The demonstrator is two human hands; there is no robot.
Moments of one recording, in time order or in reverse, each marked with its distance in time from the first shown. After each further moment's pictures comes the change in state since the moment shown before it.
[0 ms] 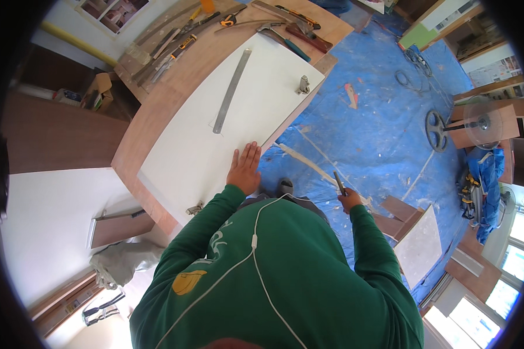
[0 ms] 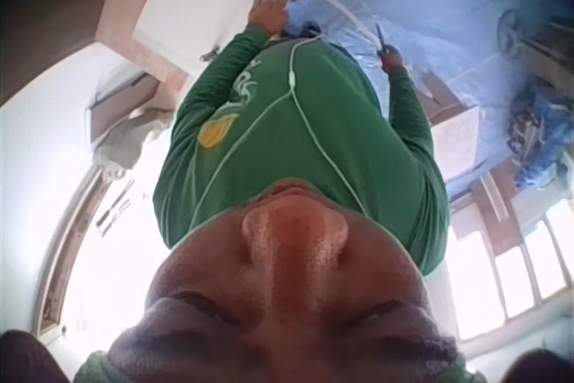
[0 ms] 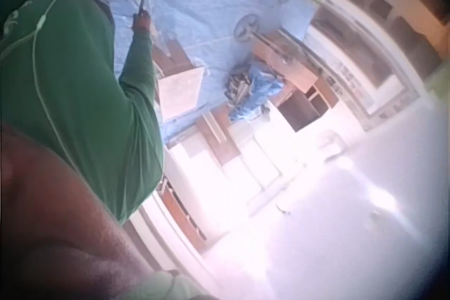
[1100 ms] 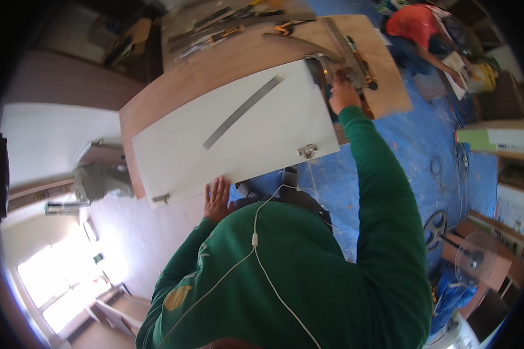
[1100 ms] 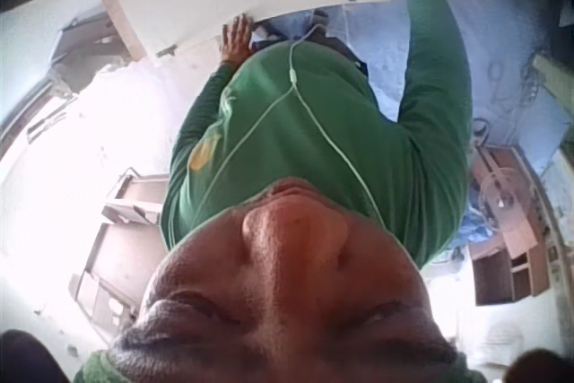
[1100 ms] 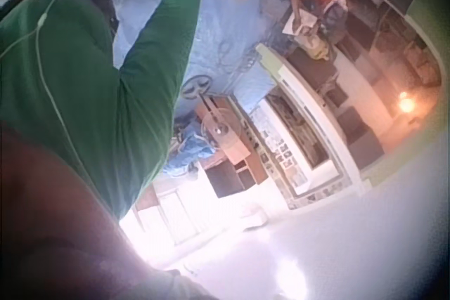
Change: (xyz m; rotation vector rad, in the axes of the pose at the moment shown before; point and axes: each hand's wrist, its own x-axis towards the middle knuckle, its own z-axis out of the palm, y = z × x) left_hand 0.013 0.087 0.014 -0.135 0.014 -0.718; right_hand 0.264 -0.558 -0.093 -0.774 0.288 -1.185
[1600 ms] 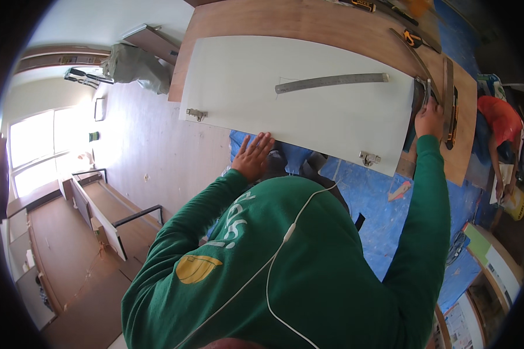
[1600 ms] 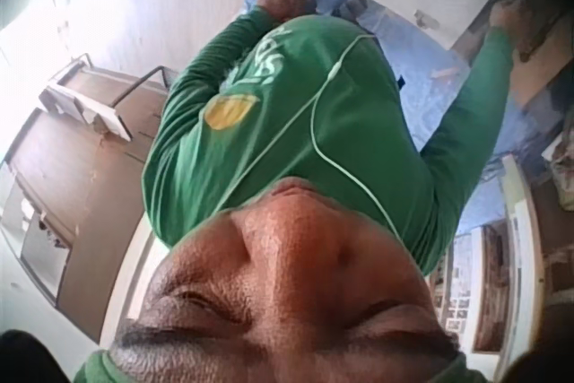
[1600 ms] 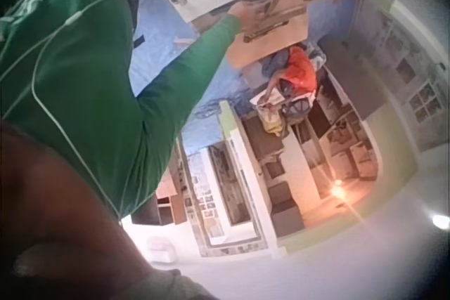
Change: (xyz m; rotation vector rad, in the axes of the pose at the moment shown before) left_hand -0.026 0.026 0.016 0.081 0.146 -0.202; right_hand 0.048 -0.015 -0.003 -0.271 0.013 -0.155
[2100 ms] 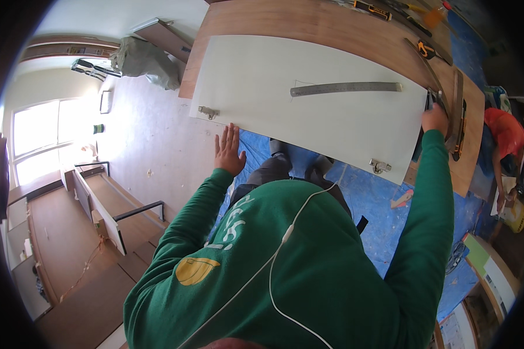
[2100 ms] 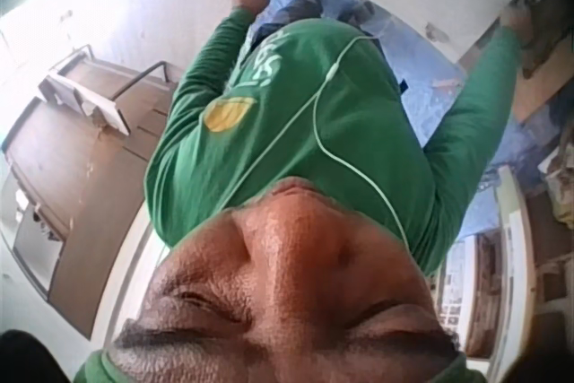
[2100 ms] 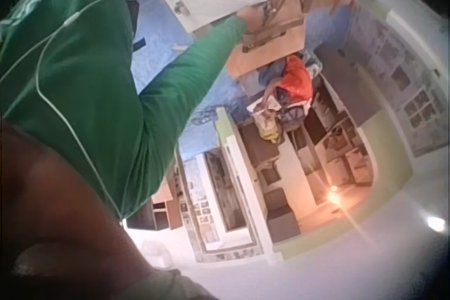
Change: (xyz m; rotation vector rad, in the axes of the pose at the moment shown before) left_hand -0.035 -0.069 -0.017 -0.041 -0.045 -0.469; right_hand 0.034 -0.010 0.015 0.081 -0.054 0.111
